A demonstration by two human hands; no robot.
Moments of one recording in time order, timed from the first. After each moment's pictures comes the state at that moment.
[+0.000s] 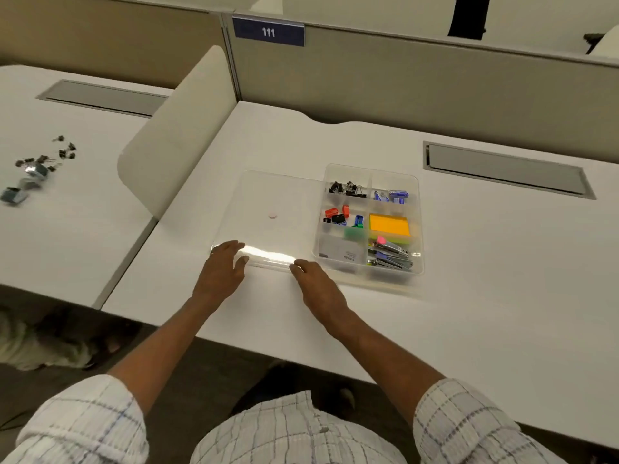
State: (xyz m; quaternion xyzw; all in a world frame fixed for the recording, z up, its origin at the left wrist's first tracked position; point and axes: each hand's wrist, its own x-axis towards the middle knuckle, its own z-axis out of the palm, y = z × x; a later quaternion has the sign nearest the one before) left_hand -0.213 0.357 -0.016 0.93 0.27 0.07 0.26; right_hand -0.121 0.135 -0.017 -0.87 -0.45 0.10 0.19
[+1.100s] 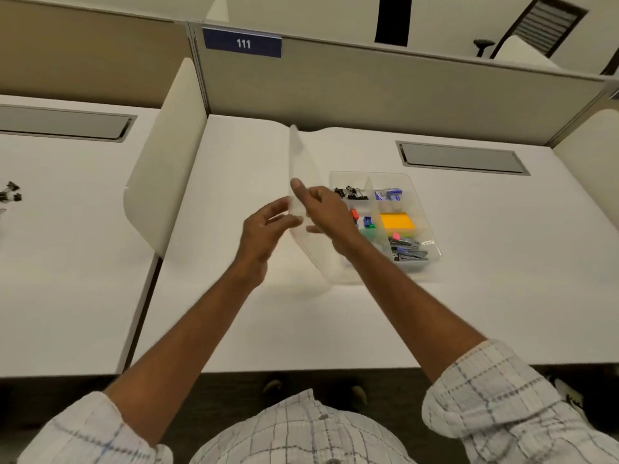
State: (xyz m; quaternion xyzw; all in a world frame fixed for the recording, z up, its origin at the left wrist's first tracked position) left_hand -0.167 0.398 0.109 0.61 0.20 0.05 0.76; right_hand -0.090 0.278 0.138 -0.81 -0.06 0.18 0.55
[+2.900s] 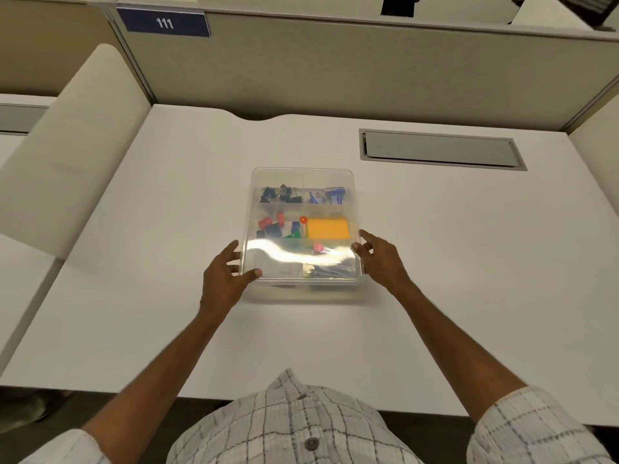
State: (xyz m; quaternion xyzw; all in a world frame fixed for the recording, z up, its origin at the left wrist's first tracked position) left_hand -0.104 0.238 0.016 0.80 0.32 0.05 0.51; right_hand 0.056 -0.037 0.015 -0.89 -0.09 0.18 0.40
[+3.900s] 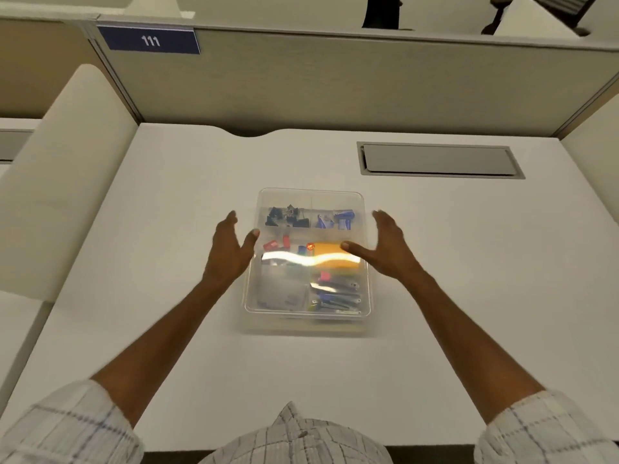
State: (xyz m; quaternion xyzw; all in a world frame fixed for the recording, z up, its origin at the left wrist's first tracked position) left_hand -0.004 0.297 0.034 0.85 0.26 0.05 0.45; right_hand 0.106 -0.007 0.046 -0.93 -0.11 0.16 0.30
